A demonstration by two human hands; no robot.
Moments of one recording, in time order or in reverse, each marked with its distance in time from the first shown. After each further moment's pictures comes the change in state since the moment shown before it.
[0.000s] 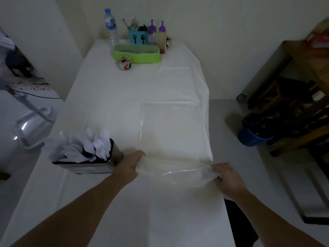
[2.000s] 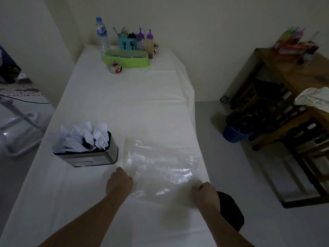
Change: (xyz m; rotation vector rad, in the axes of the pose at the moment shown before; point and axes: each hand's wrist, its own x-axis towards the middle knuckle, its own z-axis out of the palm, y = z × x) left_hand -0.080 0.039 0.020 -0.143 -0.094 -0.711; right_hand -0.097 -0.086 0.041 0.227 -0.050 0.827
